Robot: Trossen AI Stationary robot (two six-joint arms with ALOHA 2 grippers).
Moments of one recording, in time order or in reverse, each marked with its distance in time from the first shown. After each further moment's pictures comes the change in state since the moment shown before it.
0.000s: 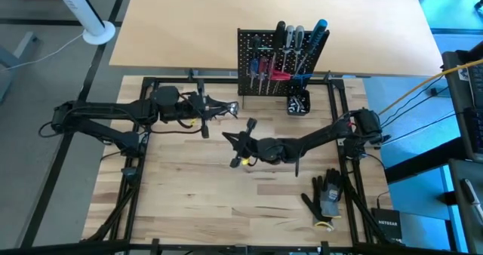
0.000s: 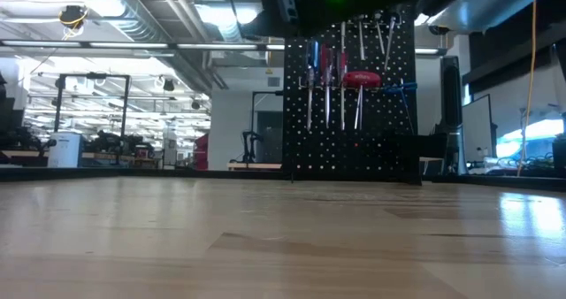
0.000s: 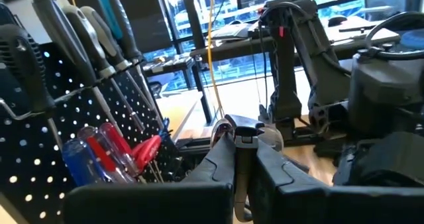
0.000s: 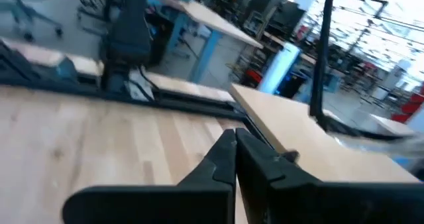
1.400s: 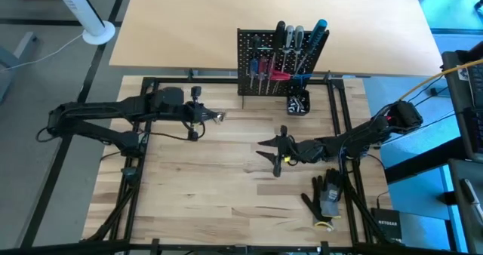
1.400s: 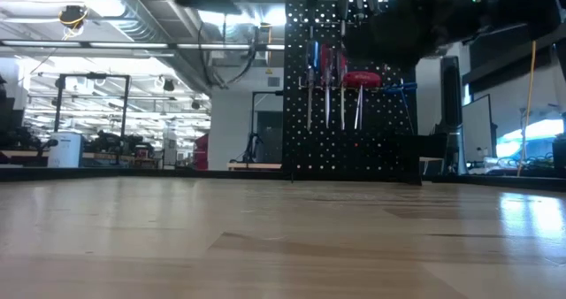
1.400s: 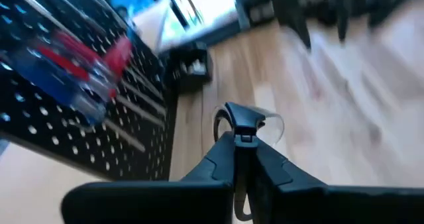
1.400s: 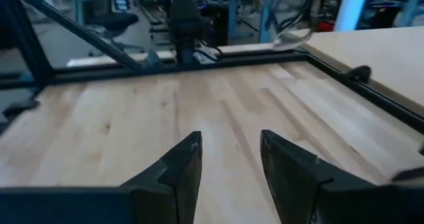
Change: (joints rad) left arm 0.069 -0.070 0.001 -0.496 0.041 0.252; right arm 0.099 -0.464 -0.548 -0.053 -0.165 0.498
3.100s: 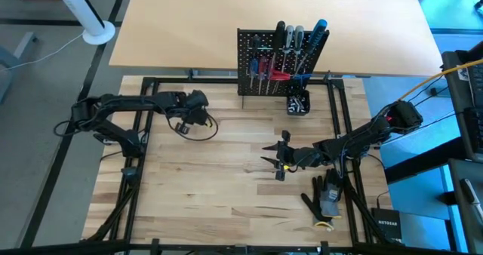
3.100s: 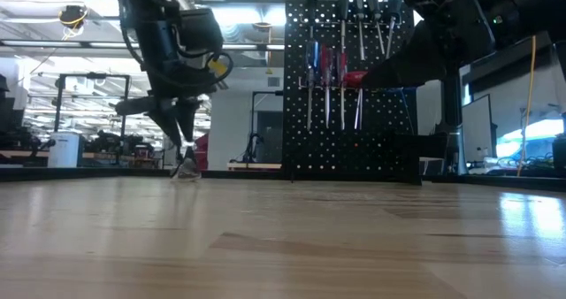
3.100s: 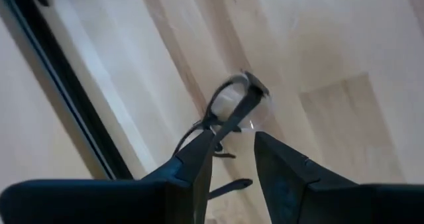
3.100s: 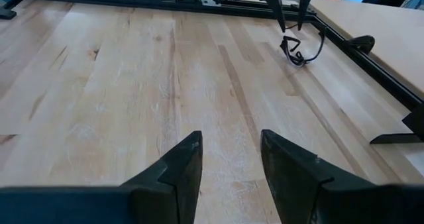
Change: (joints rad) left arm 0.228 0.335 -0.076 -0.335 -0.258 0.439; right arm 0.050 0.000 -0.001 -0.219 0.039 -0.049
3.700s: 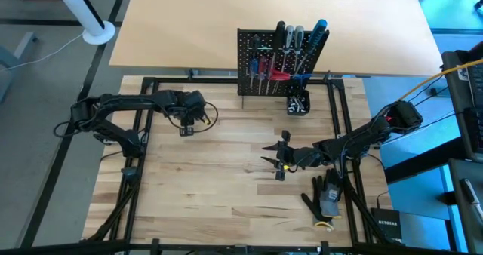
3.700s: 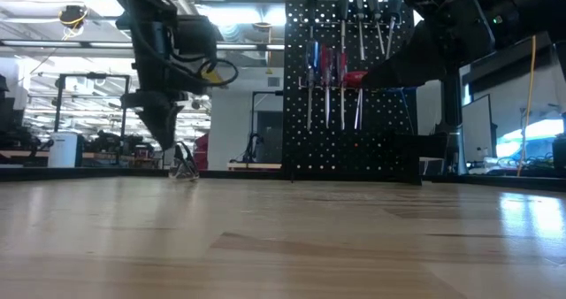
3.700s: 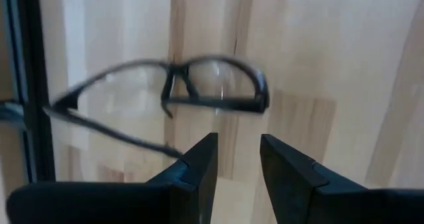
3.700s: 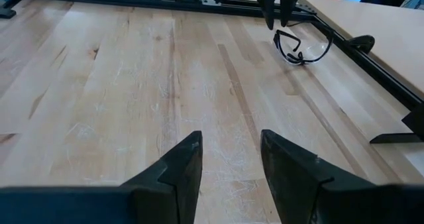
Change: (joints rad) left arm 0.024 -0.007 0.000 -0.128 0.066 -0.569; right arm 0.000 0.000 0.000 -0.002 0.000 0.000
